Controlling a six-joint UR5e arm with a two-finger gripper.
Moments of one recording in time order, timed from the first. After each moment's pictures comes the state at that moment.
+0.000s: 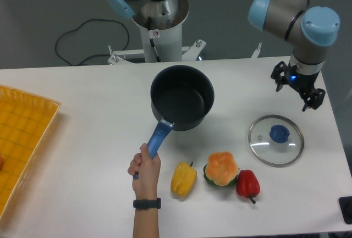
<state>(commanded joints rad) 2.92 -1.94 -1.61 -1.06 1.58 1.72</state>
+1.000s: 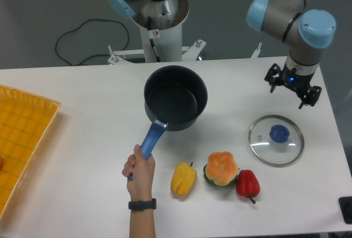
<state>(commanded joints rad) 2.87 -1.95 -1.63 -1.06 1.58 1.25</state>
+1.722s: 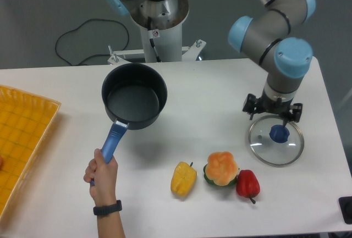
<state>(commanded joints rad) 2.72 -2.02 -1.61 -1.05 1.56 0.90</state>
